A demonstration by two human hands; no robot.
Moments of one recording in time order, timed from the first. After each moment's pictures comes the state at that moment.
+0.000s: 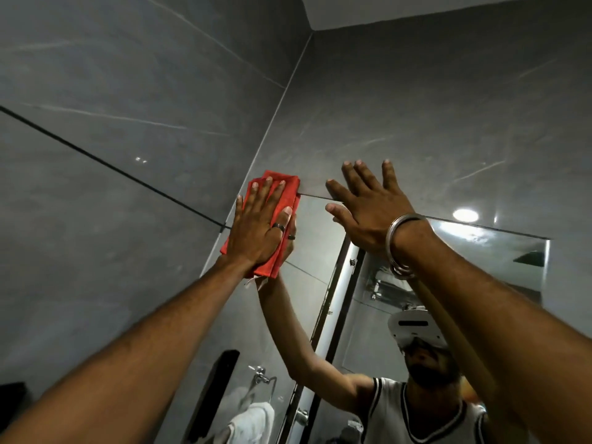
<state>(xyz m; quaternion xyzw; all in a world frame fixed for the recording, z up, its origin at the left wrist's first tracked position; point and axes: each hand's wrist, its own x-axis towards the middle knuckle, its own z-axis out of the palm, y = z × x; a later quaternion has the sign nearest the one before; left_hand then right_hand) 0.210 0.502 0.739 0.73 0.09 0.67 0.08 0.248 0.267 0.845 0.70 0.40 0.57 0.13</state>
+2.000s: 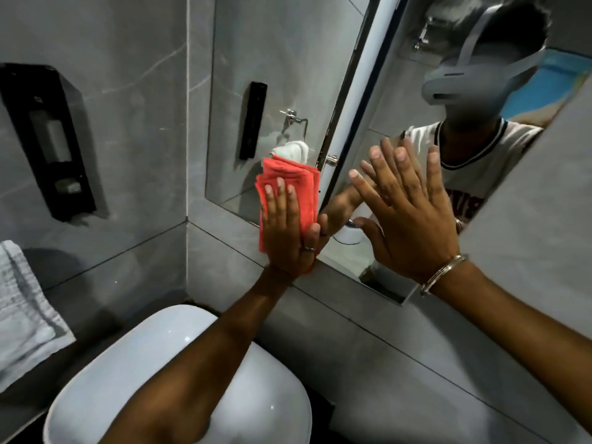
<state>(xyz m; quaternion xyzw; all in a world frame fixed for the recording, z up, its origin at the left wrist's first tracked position) 0.230 0.309 0.266 0.71 0.14 0.66 0.20 0.256 0.115 0.426 0.69 0.48 0.53 0.13</state>
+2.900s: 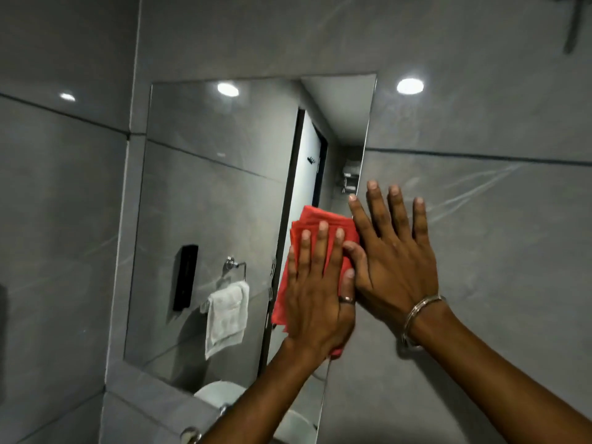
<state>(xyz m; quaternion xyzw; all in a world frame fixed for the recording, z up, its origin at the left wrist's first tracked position) 0.256 0.125 0.502 0.78 0.06 0.62 0.09 0.291 0.007 0.588 0.73 0.32 0.61 -0.02</state>
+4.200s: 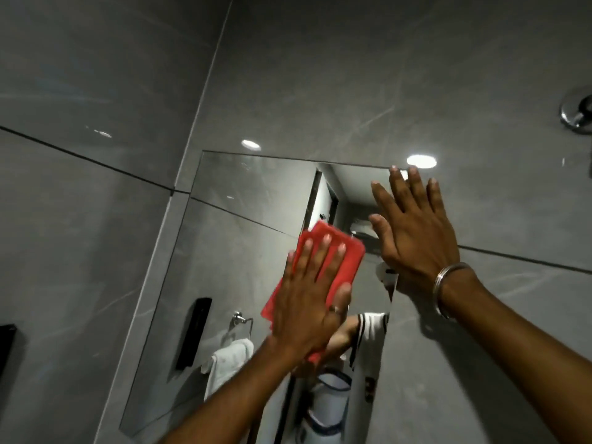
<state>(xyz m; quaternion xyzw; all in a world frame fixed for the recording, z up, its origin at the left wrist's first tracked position) 0.244 0.225 0.585 0.77 0.01 0.63 0.03 0.262 0.049 0.740 0.75 0.34 0.56 -0.02</state>
